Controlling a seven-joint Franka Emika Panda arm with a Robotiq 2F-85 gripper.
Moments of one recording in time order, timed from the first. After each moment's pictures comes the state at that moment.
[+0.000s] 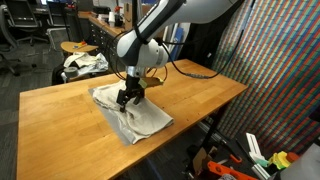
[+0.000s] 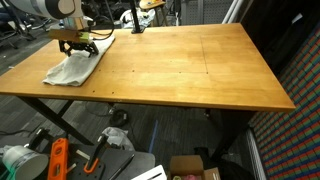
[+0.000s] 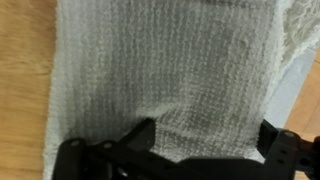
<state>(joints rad) -0.01 0.51 0.25 -1.99 0.24 2.40 -0.34</state>
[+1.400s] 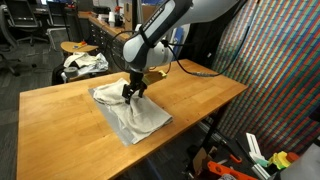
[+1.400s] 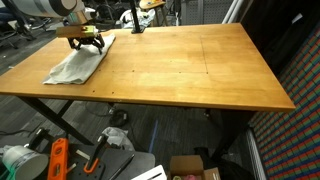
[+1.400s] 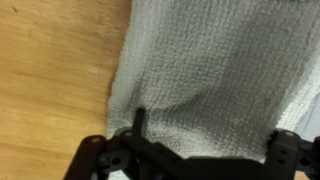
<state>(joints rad) 0.02 0.47 0.17 -2.01 0.08 2.54 -0.25</state>
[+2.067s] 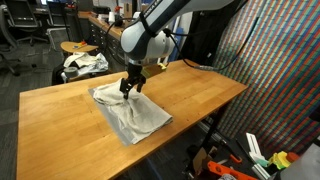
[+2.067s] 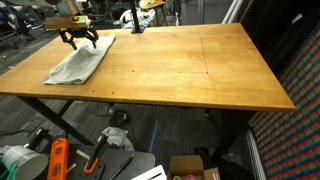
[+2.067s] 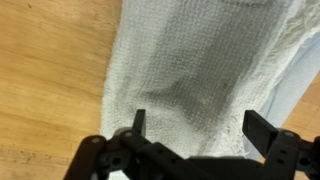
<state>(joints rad) 0.03 0.39 0.19 -2.03 0.06 2.49 -0.24</state>
